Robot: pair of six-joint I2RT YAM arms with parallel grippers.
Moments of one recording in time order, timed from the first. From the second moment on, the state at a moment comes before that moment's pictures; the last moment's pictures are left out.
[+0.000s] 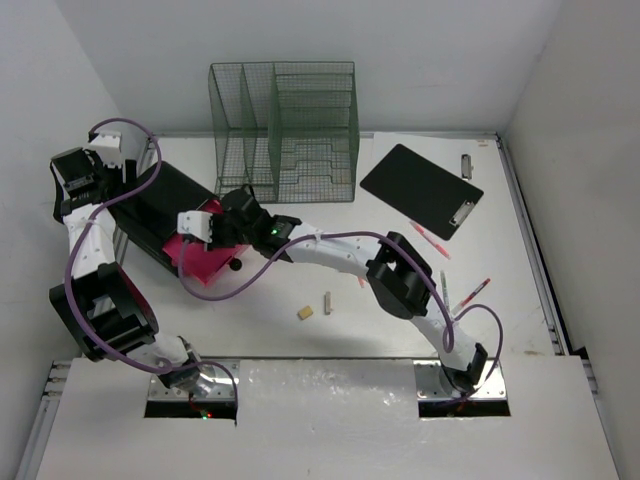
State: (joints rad) left arm 0.52 1.48 1.19 -0.29 0.15 0.45; right arm 1.04 2.29 1.90 0.02 -0.21 -0.65
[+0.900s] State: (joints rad) left arm 0.52 1.47 1.24 -0.40 0.24 0.44; right arm 0.21 1.38 1.11 -0.24 0.05 -0.01
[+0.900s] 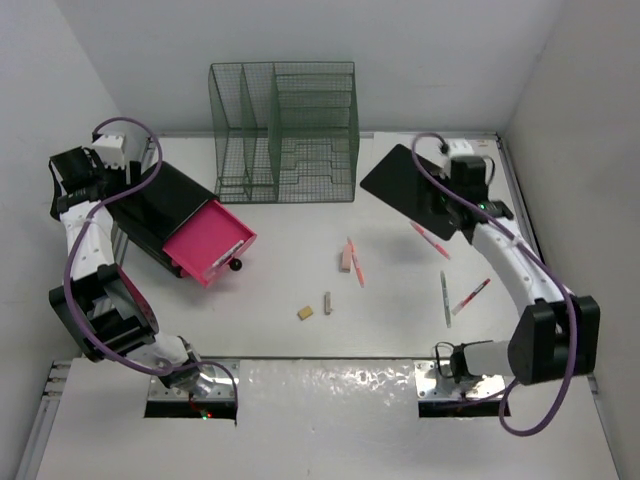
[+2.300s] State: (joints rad) left arm 0.51 1.41 1.21 -0.51 0.32 0.46; right arm -0.28 1.11 0.34 -0.23 0.18 0.53
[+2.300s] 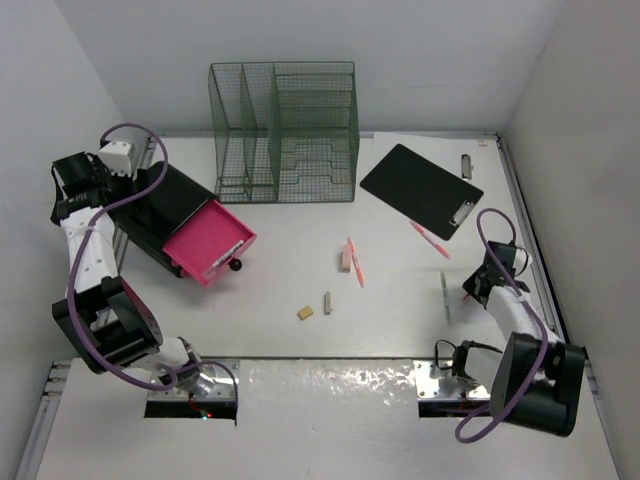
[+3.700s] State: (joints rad) left arm 0.52 1.36 1.34 -0.61 0.29 0.35; right arm 1.02 2.29 1.95 -0.03 -0.20 -0.51
